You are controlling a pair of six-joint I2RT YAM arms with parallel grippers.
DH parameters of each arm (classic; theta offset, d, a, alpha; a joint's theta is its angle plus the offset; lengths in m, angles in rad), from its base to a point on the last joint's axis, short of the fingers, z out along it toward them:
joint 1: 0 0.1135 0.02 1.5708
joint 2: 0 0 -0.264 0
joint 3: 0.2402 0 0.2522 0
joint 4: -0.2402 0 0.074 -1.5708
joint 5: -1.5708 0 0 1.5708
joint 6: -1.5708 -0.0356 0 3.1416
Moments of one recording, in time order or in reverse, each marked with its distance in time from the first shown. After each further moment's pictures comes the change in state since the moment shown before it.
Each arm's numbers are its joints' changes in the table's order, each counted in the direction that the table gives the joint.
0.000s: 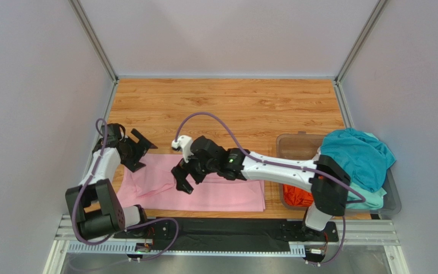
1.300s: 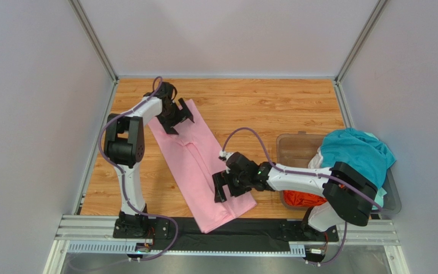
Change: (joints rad) left arm -0.450 -0.747 0.786 -0.128 0.134 0.050; right arm -0.154 0.239 -0.564 0.019 -0.014 -0.399
